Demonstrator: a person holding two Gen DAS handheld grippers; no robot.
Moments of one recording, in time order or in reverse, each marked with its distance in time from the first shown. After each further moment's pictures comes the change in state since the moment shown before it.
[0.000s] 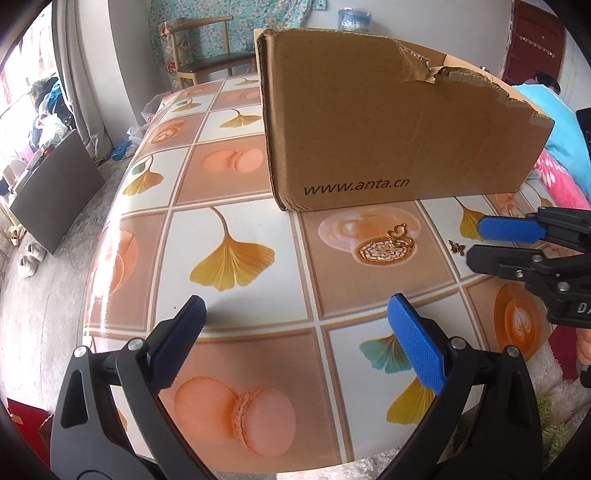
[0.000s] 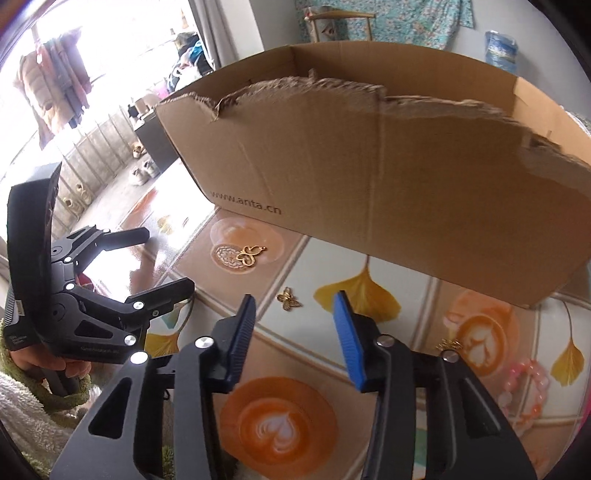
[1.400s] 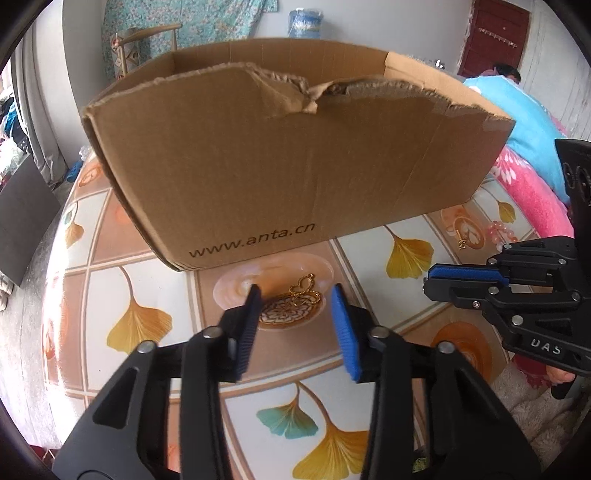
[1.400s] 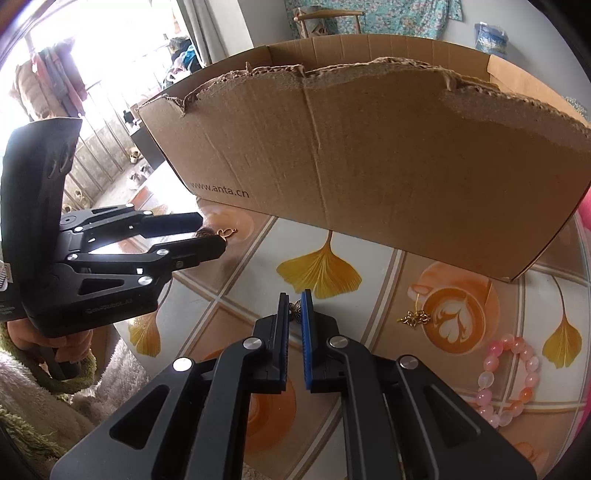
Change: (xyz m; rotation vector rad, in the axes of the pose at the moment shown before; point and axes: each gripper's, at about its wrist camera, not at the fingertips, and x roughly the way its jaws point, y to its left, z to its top) left arm 0.010 -0.042 0.029 0.086 -0.008 -0.154; right arm -0.007 -0.031 -0.022 0.056 -0.017 0.005
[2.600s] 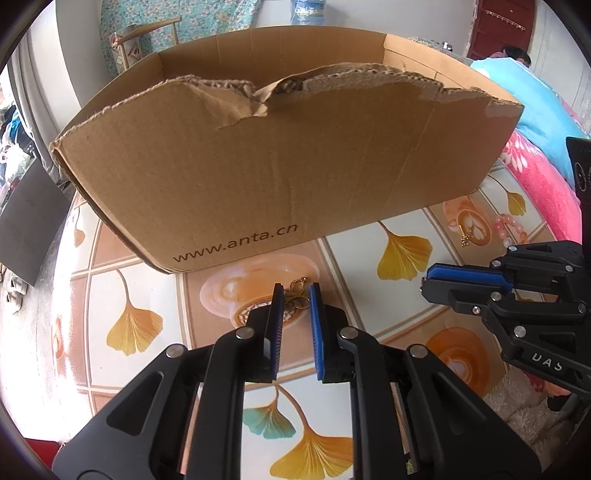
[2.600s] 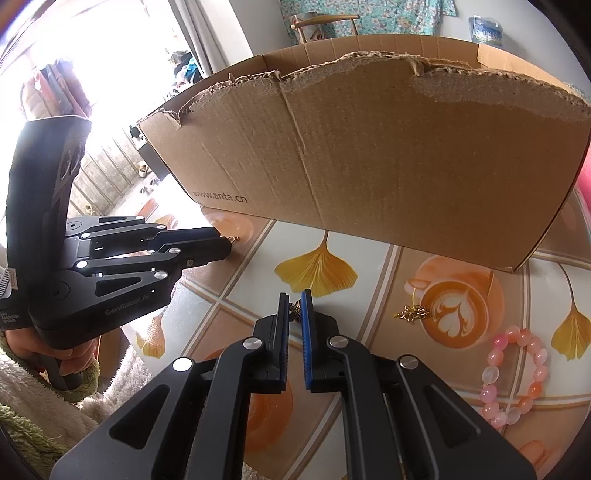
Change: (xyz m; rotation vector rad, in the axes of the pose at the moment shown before) left arm 0.001 -0.022 0.014 0.026 0.062 0.054; right arm -0.011 -0.017 -0.007 0.037 -0.031 0.042
